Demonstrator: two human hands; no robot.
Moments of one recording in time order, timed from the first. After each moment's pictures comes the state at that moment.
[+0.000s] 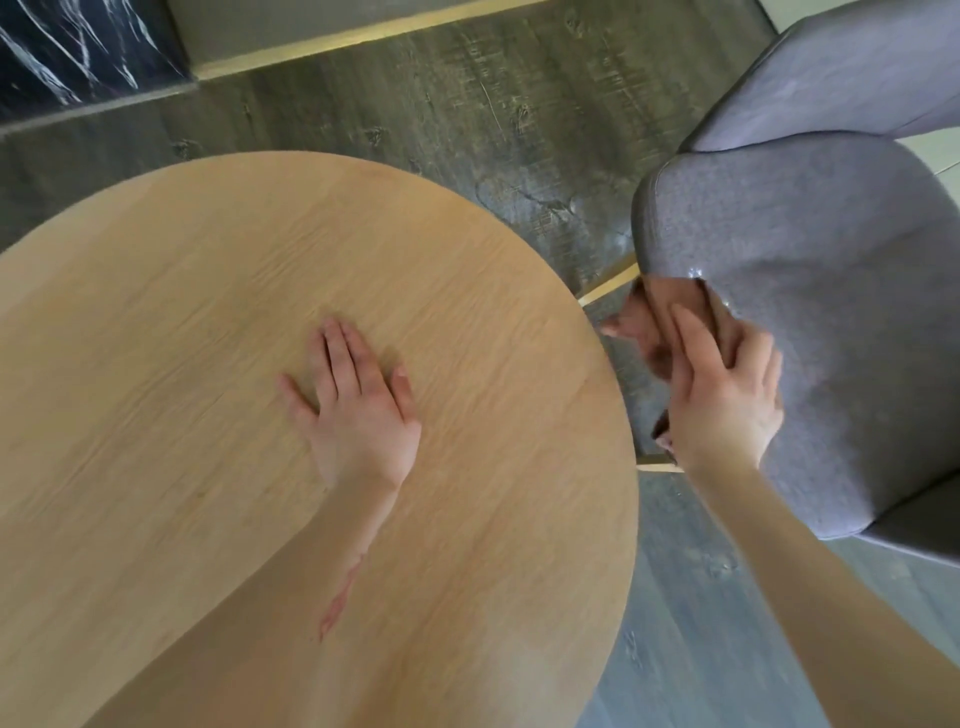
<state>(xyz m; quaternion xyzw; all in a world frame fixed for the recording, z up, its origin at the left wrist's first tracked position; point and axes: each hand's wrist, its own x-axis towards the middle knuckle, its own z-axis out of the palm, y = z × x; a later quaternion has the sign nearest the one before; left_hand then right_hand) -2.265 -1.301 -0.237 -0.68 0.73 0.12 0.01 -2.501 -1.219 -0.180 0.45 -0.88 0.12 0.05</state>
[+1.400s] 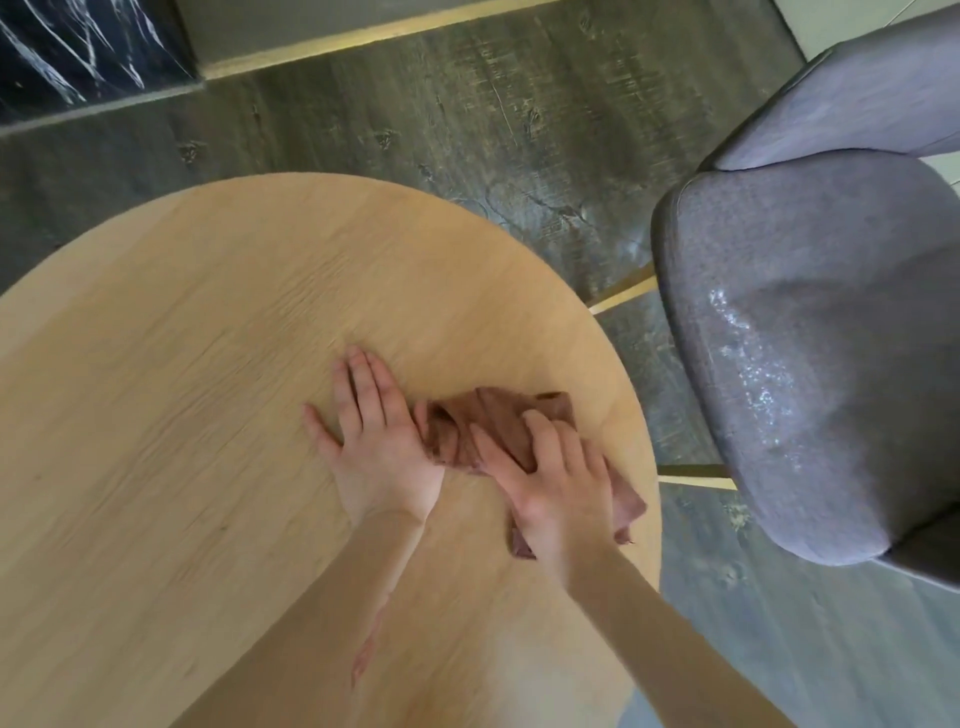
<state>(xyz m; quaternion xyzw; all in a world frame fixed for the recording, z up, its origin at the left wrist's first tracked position) -2.263 -1.302 -0.234 -0.67 0.73 0.13 0.01 -2.387 -1.219 -0.219 0.68 -0.72 0.07 0.02</state>
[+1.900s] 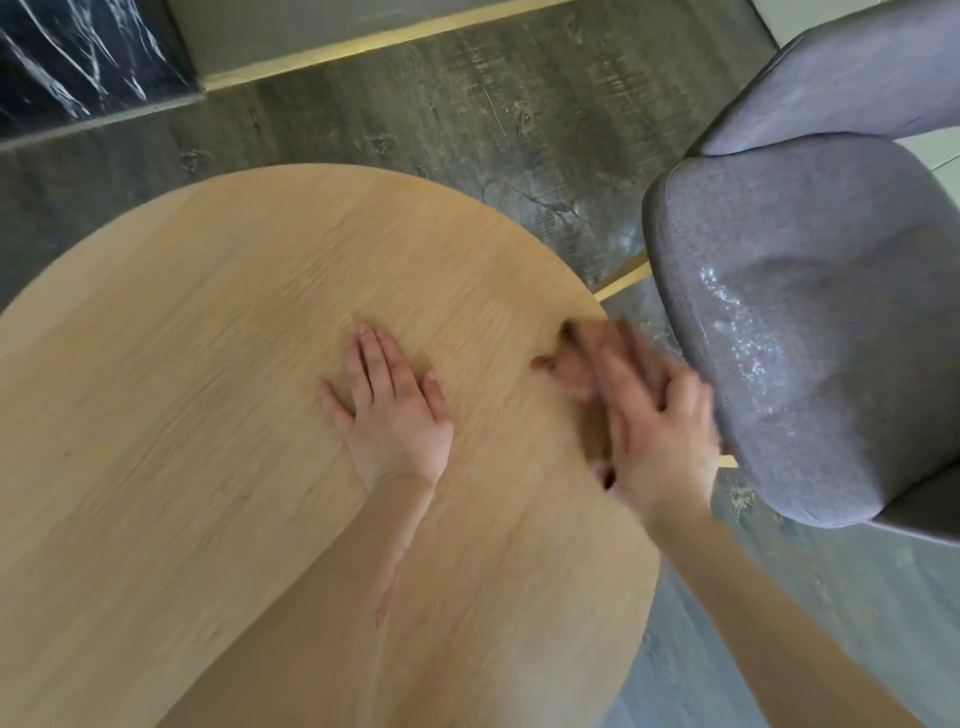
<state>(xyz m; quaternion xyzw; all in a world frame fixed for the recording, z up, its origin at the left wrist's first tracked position) -2.262 -1.300 -0.230 -0.67 0.73 0.15 0.00 -2.435 -1.199 -0.195 0.53 -0.84 0.12 0.02</state>
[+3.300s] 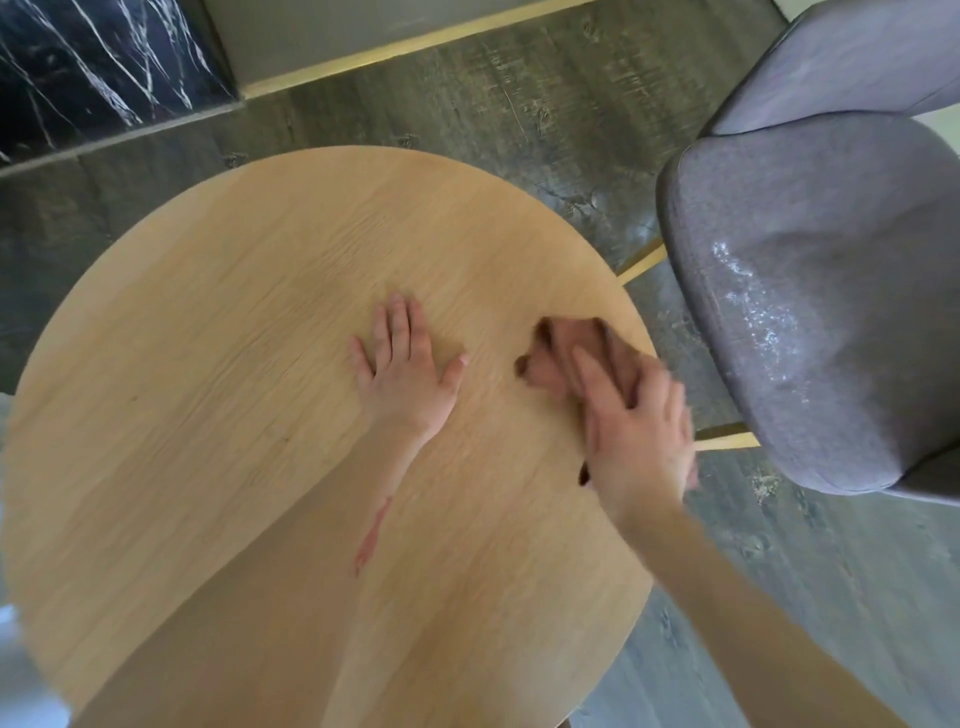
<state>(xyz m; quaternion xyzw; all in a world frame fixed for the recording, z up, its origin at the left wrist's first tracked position) -2.238 -1.309 -0.219 -0.60 0.76 0.23 0.09 -2.383 -1.183 -0.180 0.48 -0.87 0.10 -0.01</state>
